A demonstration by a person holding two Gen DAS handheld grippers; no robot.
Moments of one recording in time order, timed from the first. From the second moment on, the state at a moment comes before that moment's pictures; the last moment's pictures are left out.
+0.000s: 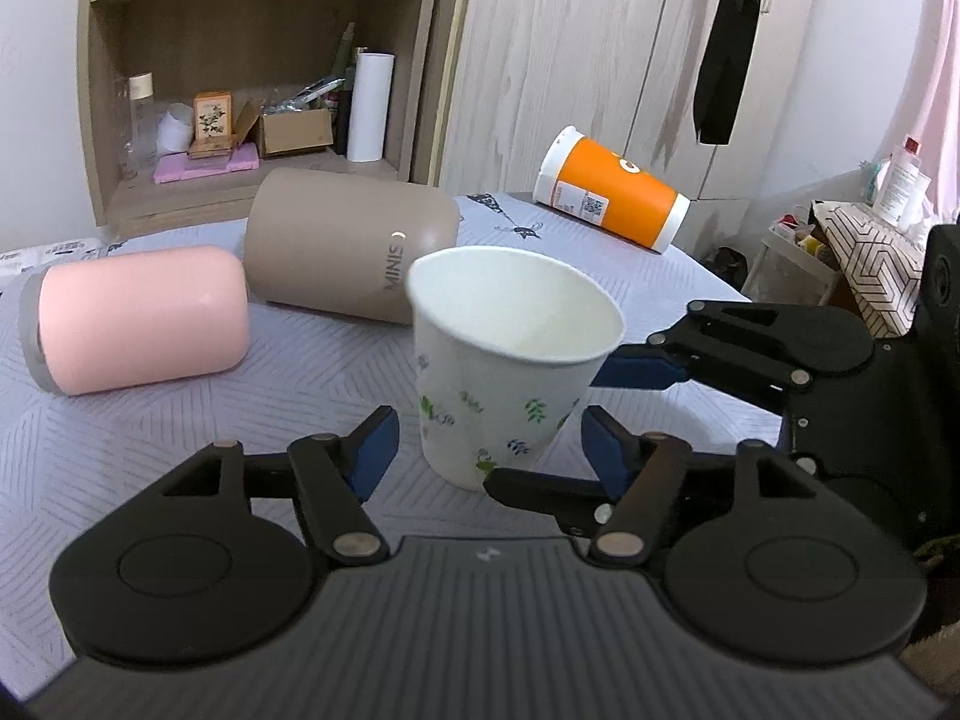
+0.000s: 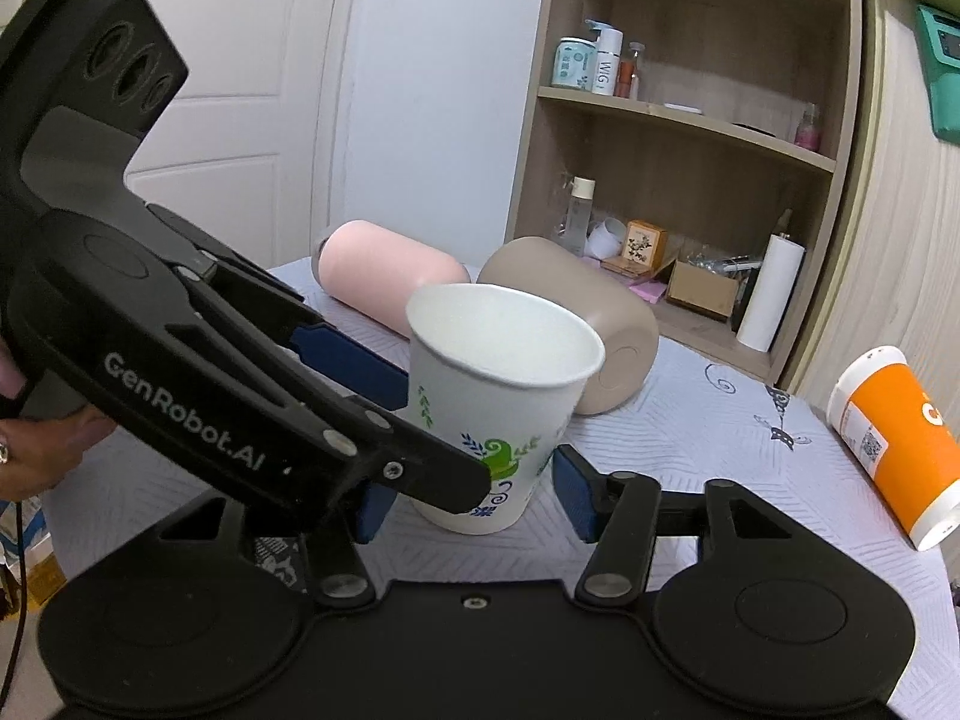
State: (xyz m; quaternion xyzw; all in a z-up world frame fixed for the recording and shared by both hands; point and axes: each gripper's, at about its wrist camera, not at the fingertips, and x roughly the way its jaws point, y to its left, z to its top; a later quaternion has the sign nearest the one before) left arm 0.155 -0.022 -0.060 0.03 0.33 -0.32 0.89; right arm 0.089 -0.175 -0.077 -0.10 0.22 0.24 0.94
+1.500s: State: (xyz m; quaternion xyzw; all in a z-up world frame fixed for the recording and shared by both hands) left arm -0.005 0.019 0.009 -0.02 0.26 -0.12 0.96; right arm -0.055 -0.210 0.005 0.00 0.16 0.03 0.99
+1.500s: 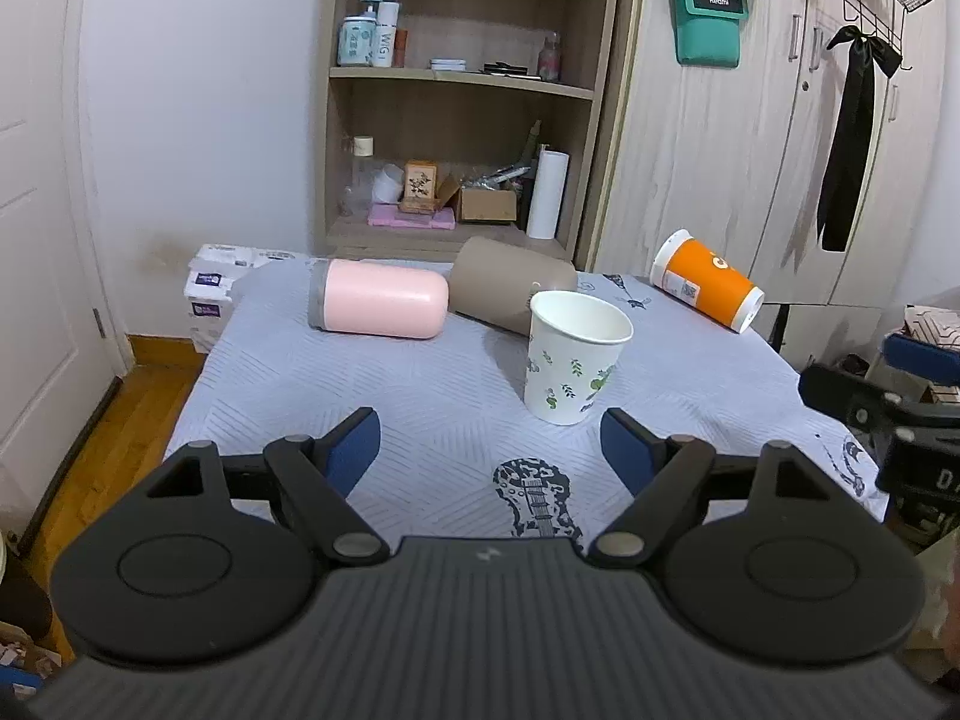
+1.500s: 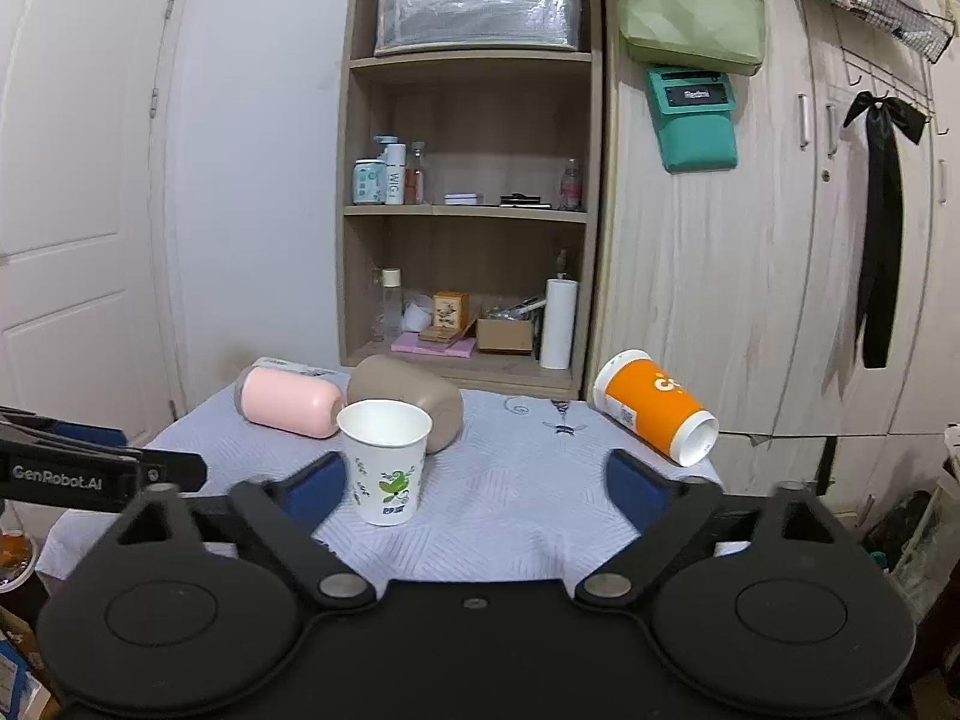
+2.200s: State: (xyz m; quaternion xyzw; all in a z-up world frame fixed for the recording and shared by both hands) left arm -0.003 0.019 0.002 0.00 0.29 -0.07 0.96; right arm -0.052 -0.213 -0.006 0.02 0.19 0.00 0.98
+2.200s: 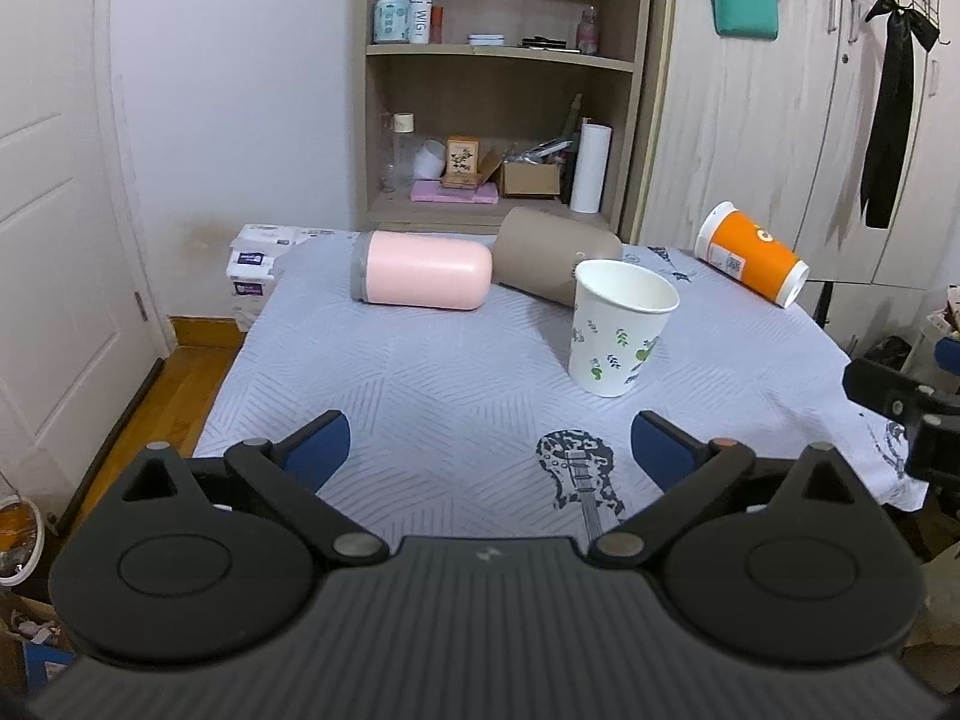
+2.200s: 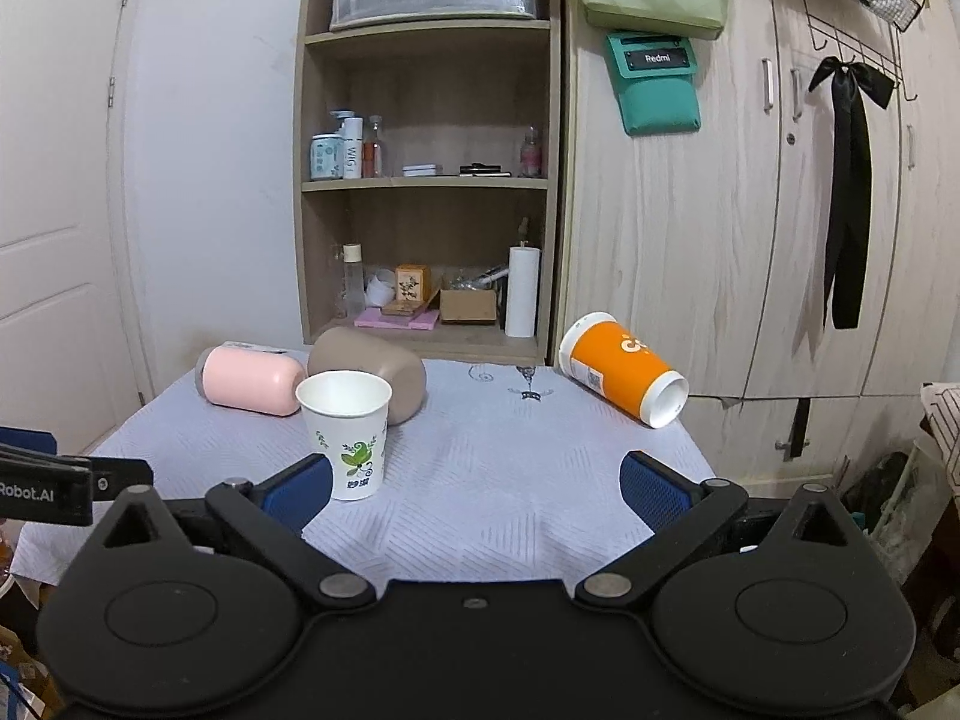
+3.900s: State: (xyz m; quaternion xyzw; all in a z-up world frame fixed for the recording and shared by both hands) left arm -0.006 0.023 -0.001 -0.01 0.32 -0.04 0.95; right arm -0.051 -0.214 -0.009 0.02 0.22 -0.03 0.97
